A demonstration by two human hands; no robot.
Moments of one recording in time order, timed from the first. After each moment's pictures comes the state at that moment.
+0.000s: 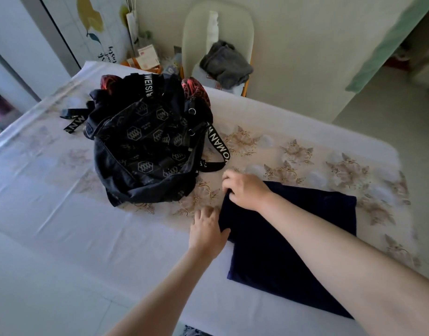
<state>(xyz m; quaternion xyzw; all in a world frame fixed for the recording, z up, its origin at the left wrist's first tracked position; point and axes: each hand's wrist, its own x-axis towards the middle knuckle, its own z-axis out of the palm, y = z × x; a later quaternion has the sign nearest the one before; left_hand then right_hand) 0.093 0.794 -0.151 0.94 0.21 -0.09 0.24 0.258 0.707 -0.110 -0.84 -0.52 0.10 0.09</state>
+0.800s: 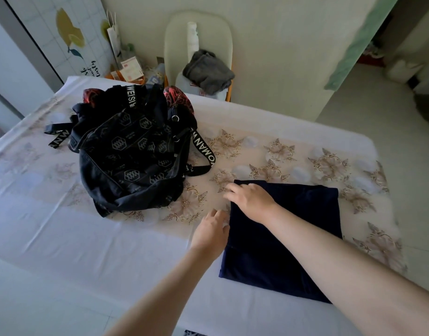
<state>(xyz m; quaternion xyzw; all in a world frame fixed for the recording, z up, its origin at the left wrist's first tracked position) 0.106 0.768 -0.134 0.93 0.13 -0.06 0.33 0.246 0.651 -0.122 -0.85 -0.52 0.07 -0.04</state>
